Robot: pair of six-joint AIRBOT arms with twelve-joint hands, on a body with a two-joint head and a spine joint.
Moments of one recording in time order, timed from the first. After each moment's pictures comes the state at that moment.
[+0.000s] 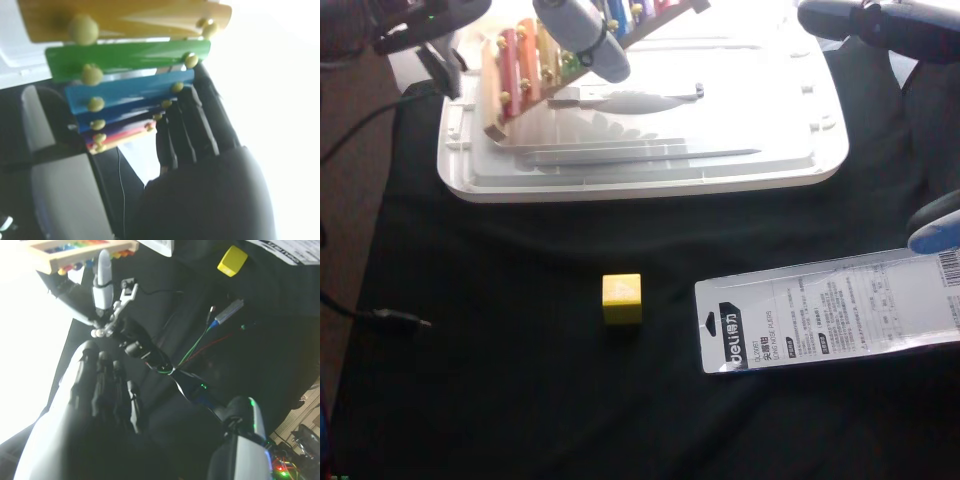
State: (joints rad) left arm 0.28 -1.57 2.00 0.94 -0.23 0.03; right arm -0.76 -0.92 1.35 -0.58 1.15 0.06
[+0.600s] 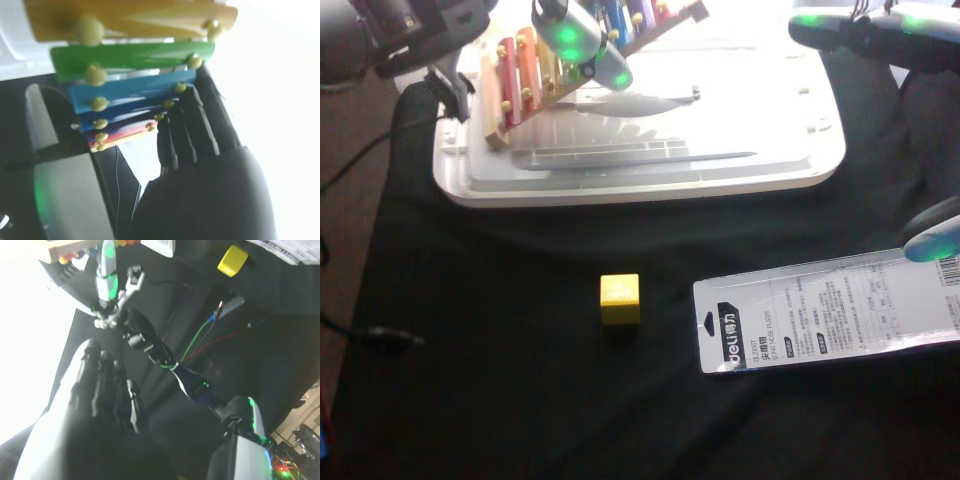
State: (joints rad) left arm 0.35 -1.58 2.03 0.83 -0.29 0.03; right arm -0.76 -0.93 1.35 -0.59 1.15 0.06
